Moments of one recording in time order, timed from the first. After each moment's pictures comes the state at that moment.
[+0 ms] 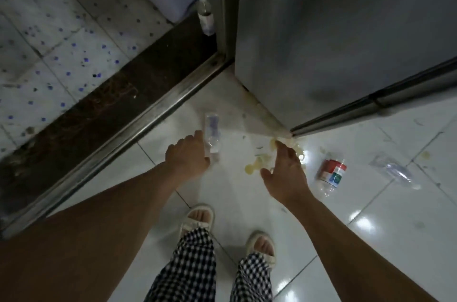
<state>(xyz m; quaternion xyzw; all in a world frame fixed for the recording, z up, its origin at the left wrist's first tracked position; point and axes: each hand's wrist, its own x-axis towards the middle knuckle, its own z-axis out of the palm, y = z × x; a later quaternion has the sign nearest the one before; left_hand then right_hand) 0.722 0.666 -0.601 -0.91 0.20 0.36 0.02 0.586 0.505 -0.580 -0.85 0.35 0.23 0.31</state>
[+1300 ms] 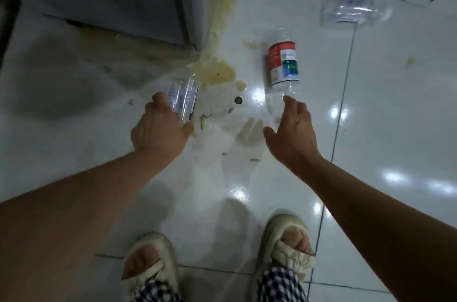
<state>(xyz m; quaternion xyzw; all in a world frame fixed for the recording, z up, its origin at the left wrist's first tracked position) 0.601 0.540 -0.868 -0.89 0.35 0.28 -0.06 0.402 0.454 -0.841 -0.73 0.62 0.07 0.28</state>
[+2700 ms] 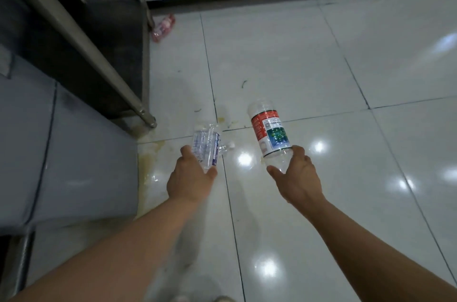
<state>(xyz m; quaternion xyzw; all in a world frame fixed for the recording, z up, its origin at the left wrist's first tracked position) 0.342 0.249 -0.498 -0.82 0.47 0.31 -0.09 0.145 0.237 -0.485 -0.53 0.77 -0.07 0.34</state>
